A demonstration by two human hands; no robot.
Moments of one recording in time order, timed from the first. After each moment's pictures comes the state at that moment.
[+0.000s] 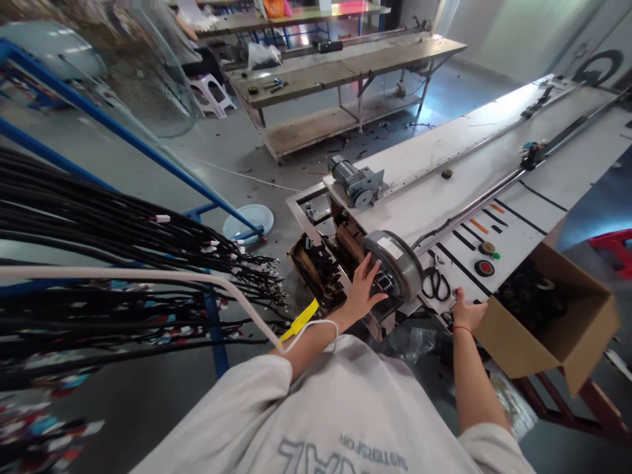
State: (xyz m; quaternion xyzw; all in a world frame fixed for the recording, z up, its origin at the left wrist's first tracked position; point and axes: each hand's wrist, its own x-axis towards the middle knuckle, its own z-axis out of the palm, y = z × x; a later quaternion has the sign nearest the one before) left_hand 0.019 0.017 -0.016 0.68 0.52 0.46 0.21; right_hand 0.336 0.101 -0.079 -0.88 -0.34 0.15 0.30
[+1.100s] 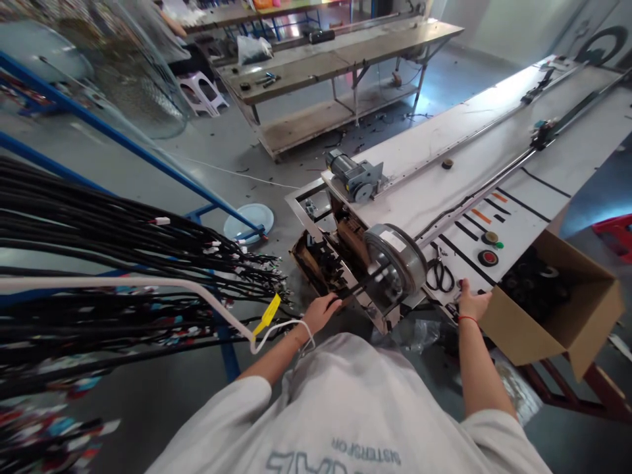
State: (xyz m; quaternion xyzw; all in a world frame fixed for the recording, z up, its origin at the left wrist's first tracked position) left_hand -0.074 -0.072 -0.042 0.57 0.67 0.26 0.39; right_hand 0.341 0.102 -0.081 -0.86 -0.35 0.16 0.33
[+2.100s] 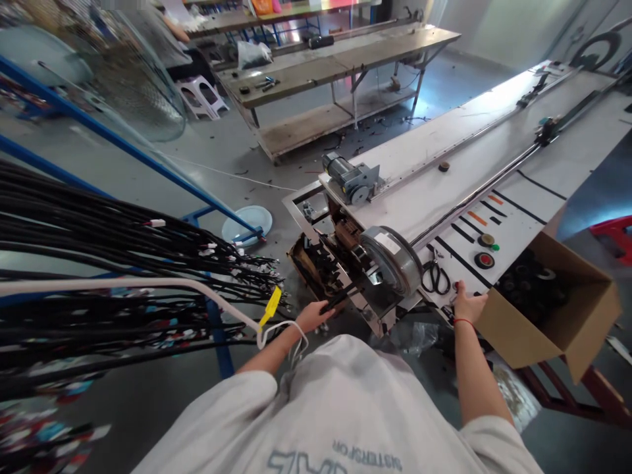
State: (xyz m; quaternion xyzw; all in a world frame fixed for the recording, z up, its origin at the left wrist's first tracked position) left_hand -0.092 -0.073 -0.097 0.58 0.70 0.14 0.40; right_hand 0.338 0.101 -0.078 -0.87 -0.35 0.16 0.31
